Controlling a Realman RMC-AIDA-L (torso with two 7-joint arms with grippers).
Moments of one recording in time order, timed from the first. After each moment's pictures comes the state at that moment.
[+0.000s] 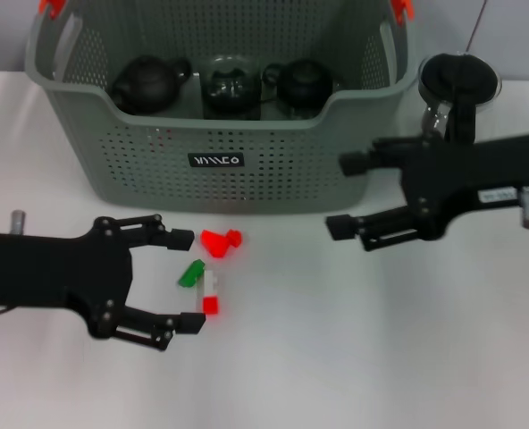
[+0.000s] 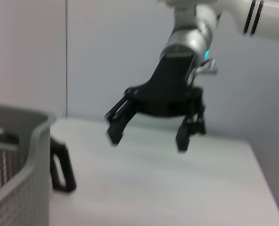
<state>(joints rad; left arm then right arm) -0.39 -2.16 0.63 1.14 2.12 1.97 -1.38 0.50 2.09 -1.09 -1.23 -1.89 -1.64 1.83</state>
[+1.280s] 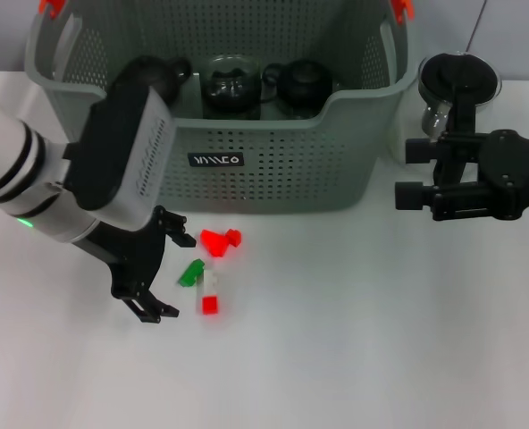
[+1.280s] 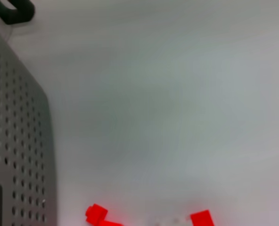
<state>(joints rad) -0.60 -2.15 1.16 1.23 2.62 1.61 -1.41 0.53 2.06 -0.77 -0.99 -1.89 -1.79 1.80</state>
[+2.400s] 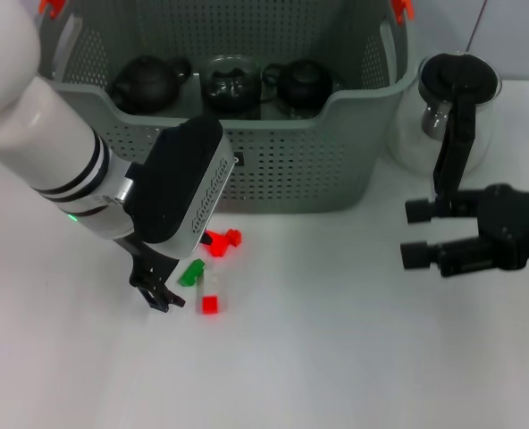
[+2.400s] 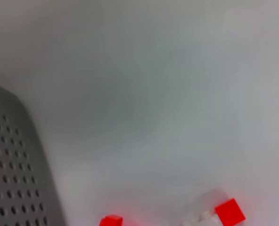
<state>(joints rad) -0.65 -2.17 1.36 1.19 2.72 1.47 -1.38 0.57 2.02 -0.76 -0.86 -2.01 -1.84 1.79</state>
